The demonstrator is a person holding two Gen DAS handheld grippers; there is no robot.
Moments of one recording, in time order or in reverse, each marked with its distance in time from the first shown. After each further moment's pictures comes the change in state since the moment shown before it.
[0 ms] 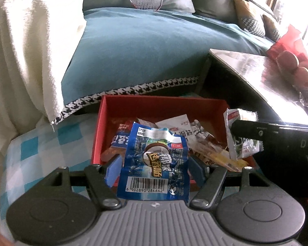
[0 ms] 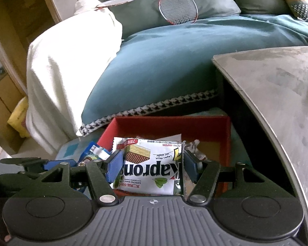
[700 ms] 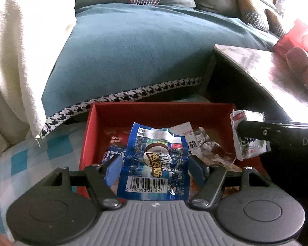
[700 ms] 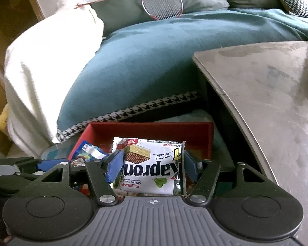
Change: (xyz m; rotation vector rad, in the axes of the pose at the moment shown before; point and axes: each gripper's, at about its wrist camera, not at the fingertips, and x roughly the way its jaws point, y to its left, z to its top) left arm 0.044 -0.011 0.022 0.023 0.021 0.021; right arm 0.033 -0.032 0.017 0.030 0.034 -0.060
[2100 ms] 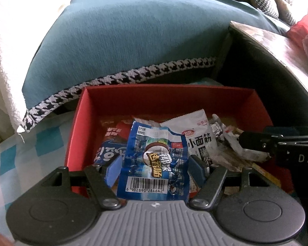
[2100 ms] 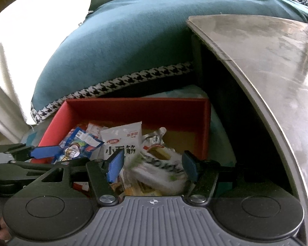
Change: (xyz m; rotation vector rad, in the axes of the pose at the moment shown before) left arm 0.049 0.004 0.005 0.009 0.086 0.032; right arm 0.048 -0.010 -0.005 -0.021 0.133 -0.054
